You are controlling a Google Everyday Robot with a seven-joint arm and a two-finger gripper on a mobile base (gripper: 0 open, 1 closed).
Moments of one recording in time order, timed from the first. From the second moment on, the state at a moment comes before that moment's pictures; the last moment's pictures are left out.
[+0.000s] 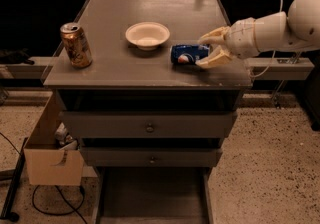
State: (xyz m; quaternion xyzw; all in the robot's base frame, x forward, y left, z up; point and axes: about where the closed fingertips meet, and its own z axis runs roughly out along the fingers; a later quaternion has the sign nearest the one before) arm 0.664 -0.131 0.876 -0.64 0.58 0.12 0.48
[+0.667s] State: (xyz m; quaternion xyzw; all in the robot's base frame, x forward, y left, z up) arm 0.664 -0.131 0.875 -0.64 0.58 0.12 0.48
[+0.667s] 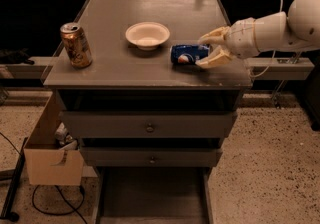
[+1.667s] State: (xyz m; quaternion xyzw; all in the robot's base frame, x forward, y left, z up) arm 0.664 -0.131 0.875 -0.64 0.58 0.12 0.48
